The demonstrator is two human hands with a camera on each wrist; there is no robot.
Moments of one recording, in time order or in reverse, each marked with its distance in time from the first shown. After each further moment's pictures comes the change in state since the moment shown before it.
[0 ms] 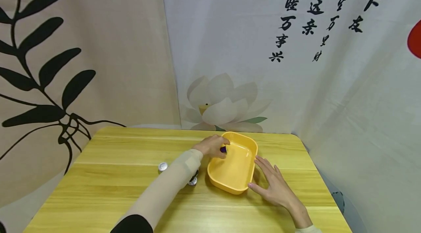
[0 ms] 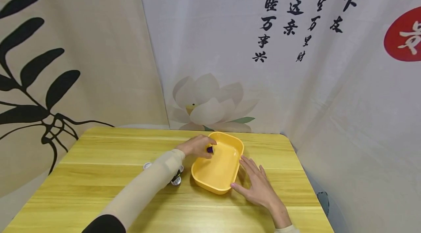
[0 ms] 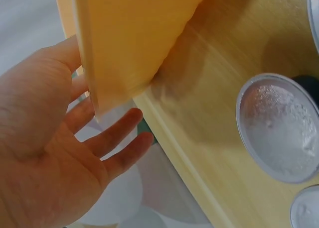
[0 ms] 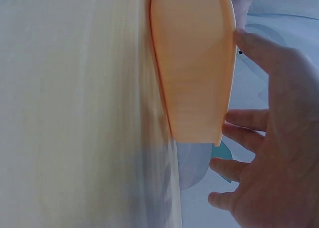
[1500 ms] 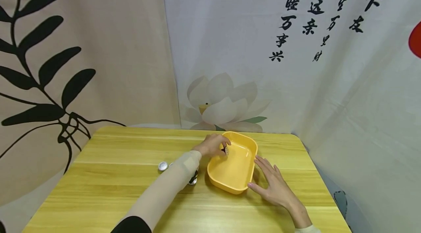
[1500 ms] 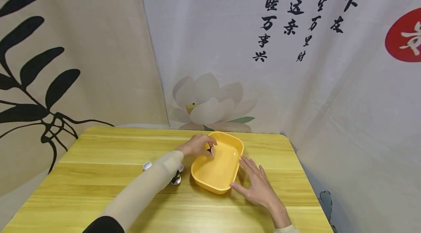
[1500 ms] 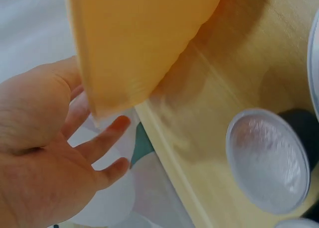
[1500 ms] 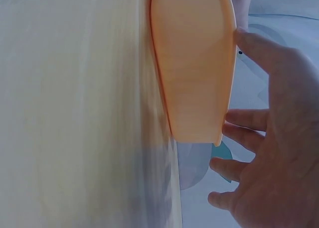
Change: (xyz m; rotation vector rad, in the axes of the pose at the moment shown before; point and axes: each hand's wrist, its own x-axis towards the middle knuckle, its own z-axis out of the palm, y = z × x) left_hand 0.038 -0.048 0.045 -0.028 0.165 0.054; right_hand 0.000 -0.001 0.000 0.013 -0.006 0.007
